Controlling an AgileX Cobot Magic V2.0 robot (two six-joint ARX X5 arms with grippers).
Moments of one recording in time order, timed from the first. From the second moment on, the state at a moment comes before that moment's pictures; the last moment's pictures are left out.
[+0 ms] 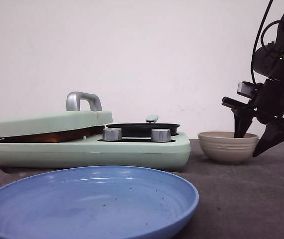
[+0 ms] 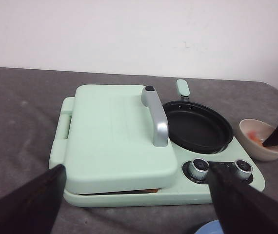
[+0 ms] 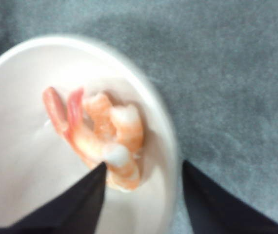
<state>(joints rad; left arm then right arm) -0.29 0.29 0.58 -0.47 0.03 -0.17 0.06 1.93 1.33 -0.51 -0.34 0.27</state>
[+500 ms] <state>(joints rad) -0.29 0.29 0.58 -0.47 0.03 -0.17 0.06 1.93 1.33 -0.57 -0.39 0.27</state>
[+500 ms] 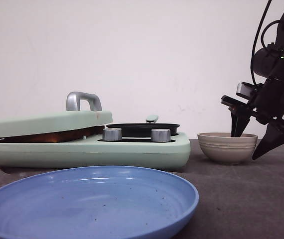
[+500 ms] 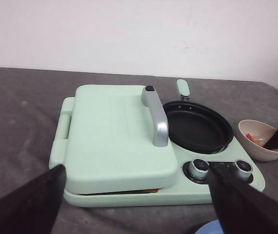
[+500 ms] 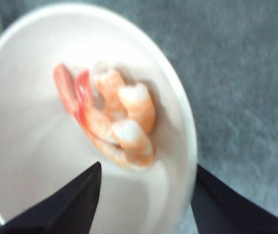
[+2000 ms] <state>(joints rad) -0.29 0.29 0.58 -0.47 0.02 -0.17 0.09 1.86 1.59 -0.66 -0.49 0.24</state>
